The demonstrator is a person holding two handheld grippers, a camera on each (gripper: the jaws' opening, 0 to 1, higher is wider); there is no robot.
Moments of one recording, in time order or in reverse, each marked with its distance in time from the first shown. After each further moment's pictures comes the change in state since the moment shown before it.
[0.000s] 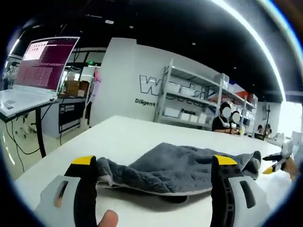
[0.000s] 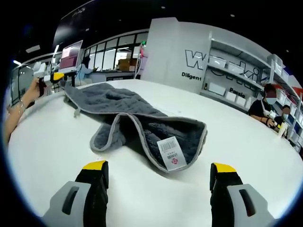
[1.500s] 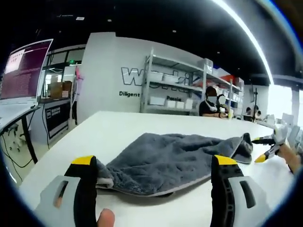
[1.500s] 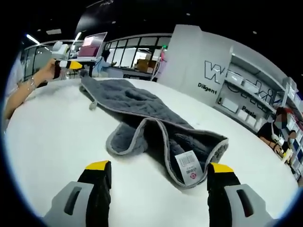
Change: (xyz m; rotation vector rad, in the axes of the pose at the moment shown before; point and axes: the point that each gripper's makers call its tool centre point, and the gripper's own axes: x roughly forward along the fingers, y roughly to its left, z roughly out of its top) left arm 0.007 -0.029 -0.016 0.096 0.098 -0.106; right arm 0.014 0.040 0.010 -0.188 -0.051 0.089
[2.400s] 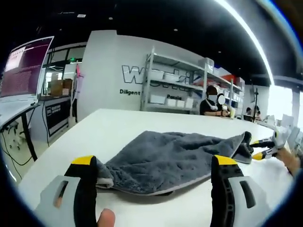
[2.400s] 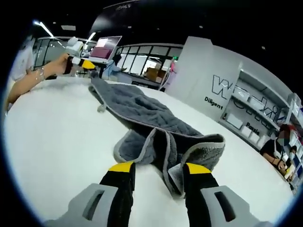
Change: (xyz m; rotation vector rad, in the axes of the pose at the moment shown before) left arm 0.001 0.000 -0.004 -0.013 0.017 0.002; right arm 0.010 0.010 0.015 -0.111 -0.098 0.029
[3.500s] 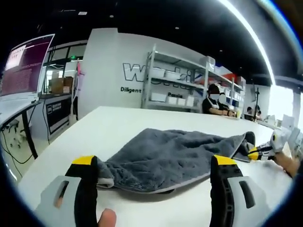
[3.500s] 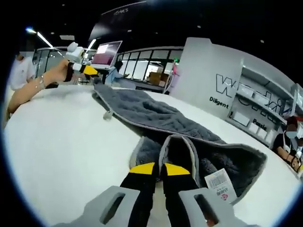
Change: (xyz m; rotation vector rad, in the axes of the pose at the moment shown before) left arm -0.001 0.003 -0.004 -0.008 0.020 0.007; right arm 0.020 0.027 0.007 0.095 -0.042 0.054
